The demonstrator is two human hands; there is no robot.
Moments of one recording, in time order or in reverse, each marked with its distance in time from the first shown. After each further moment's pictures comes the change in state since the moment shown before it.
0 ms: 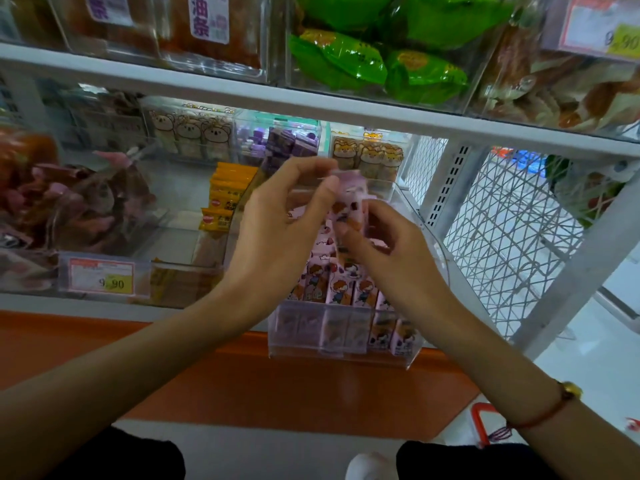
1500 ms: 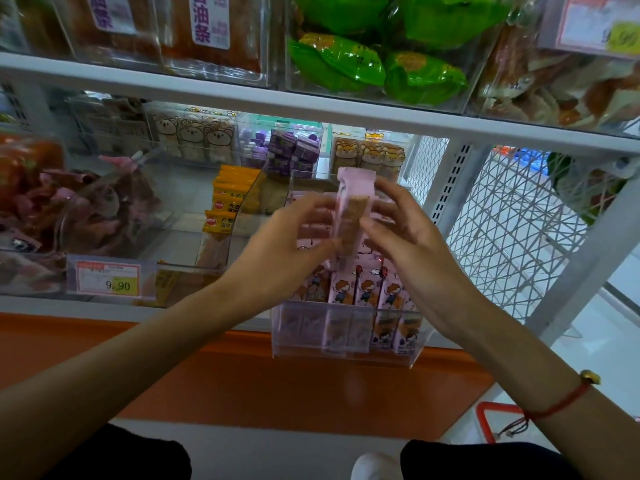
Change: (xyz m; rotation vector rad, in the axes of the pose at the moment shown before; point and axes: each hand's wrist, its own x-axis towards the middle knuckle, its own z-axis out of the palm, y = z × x) left_hand -0.003 -0.013 -0.012 0.121 -0.363 -0.116; right_hand 0.000 0.003 -0.011 0.239 -0.046 0.036
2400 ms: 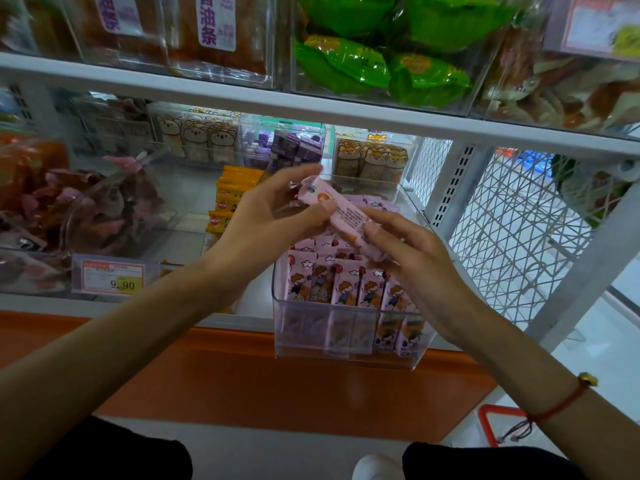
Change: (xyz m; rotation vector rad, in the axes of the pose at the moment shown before) left_hand 0.006 -0.002 -0.021 -0.422 0.148 -0.139; right_hand 0.002 0.014 -0.004 0.077 -0.019 0.078
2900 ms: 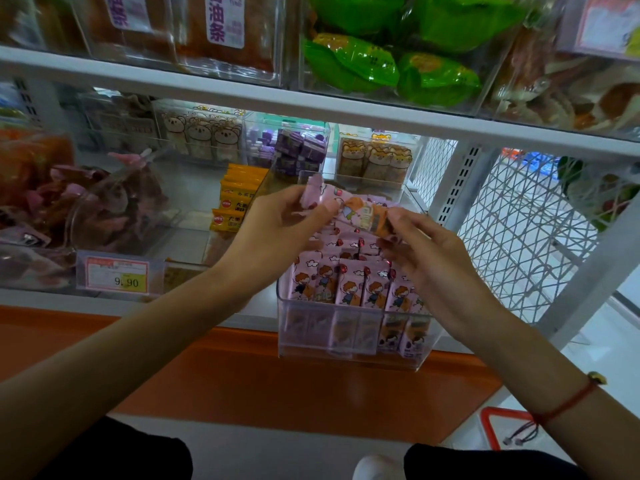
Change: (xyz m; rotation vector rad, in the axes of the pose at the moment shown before) left_hand 0.000 -0.010 0.005 0.208 0.048 0.034; right_hand 0.003 0.004 -0.009 0.181 0.189 0.139
